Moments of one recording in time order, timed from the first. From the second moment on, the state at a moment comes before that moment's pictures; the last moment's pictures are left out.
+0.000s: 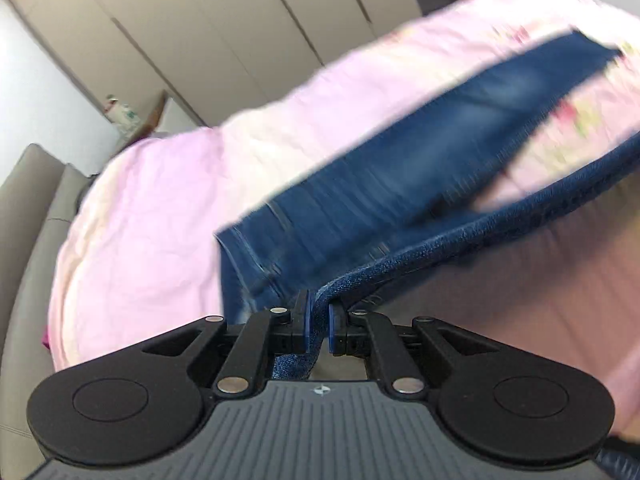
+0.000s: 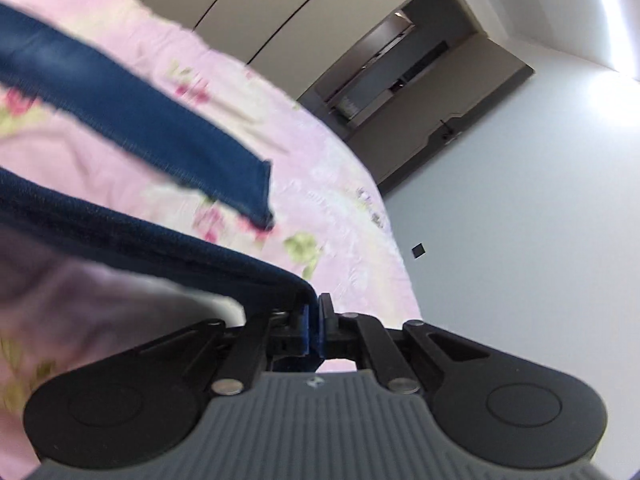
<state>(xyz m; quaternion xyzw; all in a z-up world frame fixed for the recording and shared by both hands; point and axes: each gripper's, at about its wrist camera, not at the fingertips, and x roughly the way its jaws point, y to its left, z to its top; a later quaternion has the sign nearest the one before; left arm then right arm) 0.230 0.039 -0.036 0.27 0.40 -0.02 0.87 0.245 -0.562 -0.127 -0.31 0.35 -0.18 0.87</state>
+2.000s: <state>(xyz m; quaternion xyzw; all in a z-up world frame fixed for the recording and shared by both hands) 0.459 0.114 -0.097 0.13 0.41 0.03 0.90 0.586 -0.448 -0.206 -0.38 0.37 -0.16 0.83</state>
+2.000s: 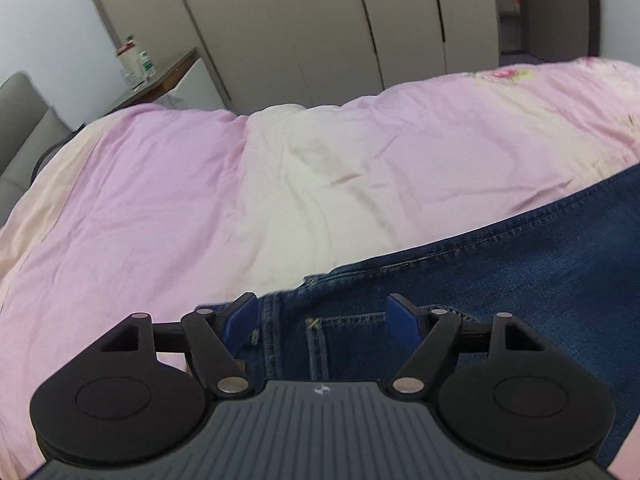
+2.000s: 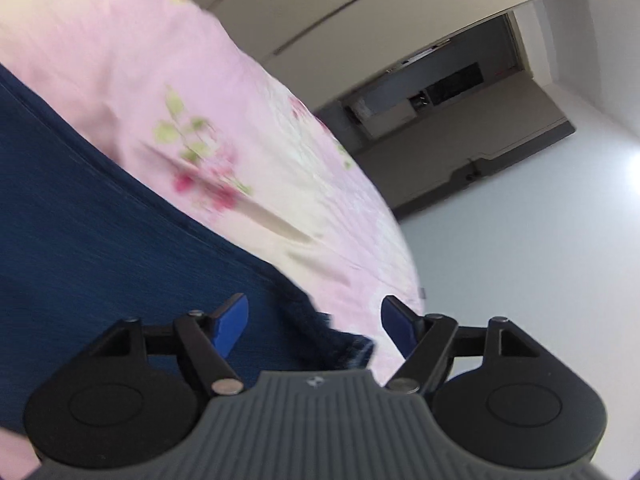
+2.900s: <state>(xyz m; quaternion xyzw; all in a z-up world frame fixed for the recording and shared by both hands) 0.343 0.297 -0.192 -0.42 0.32 0.16 0.83 0.413 -0.314 -0.214 0.00 0.45 -0.01 0.89</state>
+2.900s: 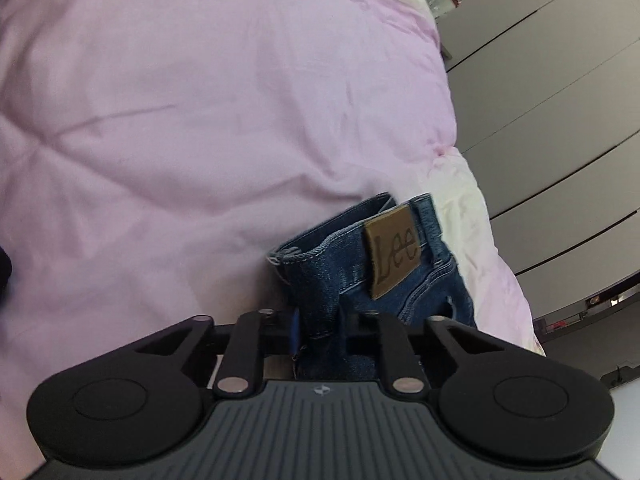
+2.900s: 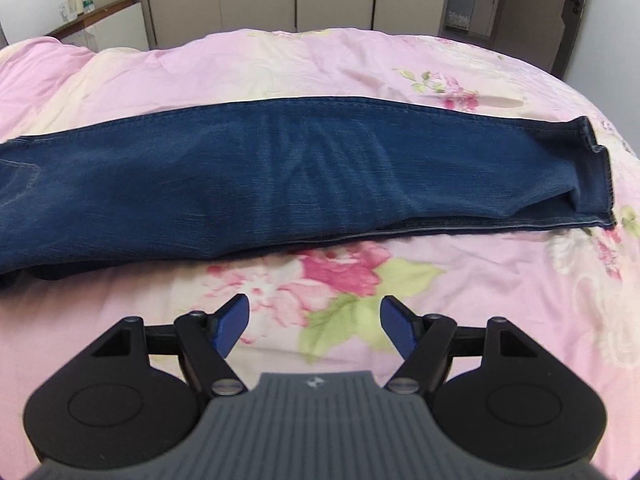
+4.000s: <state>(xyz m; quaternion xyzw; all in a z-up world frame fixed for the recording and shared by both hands) 0.387 0.101 -0.142 -0.02 0.41 0.18 0.90 0.573 -0.645 -0.220 0.10 0.40 -0.17 0.90</state>
